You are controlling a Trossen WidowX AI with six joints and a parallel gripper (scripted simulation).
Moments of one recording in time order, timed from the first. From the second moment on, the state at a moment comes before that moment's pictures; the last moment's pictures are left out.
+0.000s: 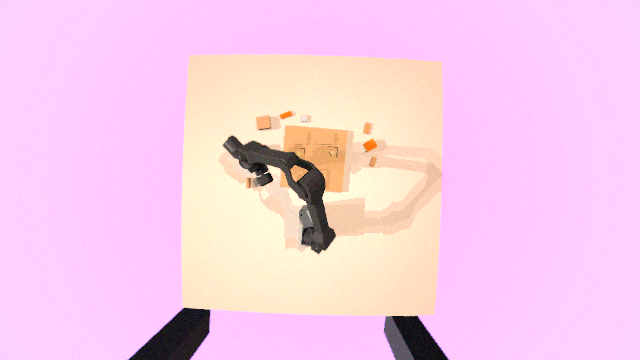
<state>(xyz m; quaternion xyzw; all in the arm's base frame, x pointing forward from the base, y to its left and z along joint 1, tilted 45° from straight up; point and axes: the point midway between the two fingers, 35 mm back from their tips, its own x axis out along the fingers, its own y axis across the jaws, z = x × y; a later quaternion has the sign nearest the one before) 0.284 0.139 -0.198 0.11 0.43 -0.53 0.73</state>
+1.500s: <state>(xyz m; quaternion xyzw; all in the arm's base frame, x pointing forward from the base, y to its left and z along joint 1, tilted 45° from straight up) 0.283 0.103 -0.231 0.10 0.43 -0.53 0.72</state>
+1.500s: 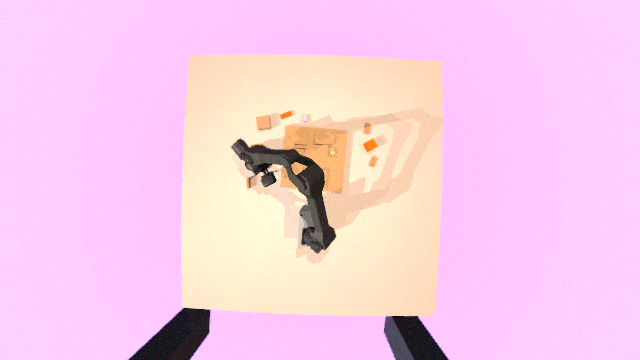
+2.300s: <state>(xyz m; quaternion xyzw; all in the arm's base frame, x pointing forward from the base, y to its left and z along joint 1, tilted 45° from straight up) 0.277 0.144 -0.185 0.10 0.43 -0.53 0.72</state>
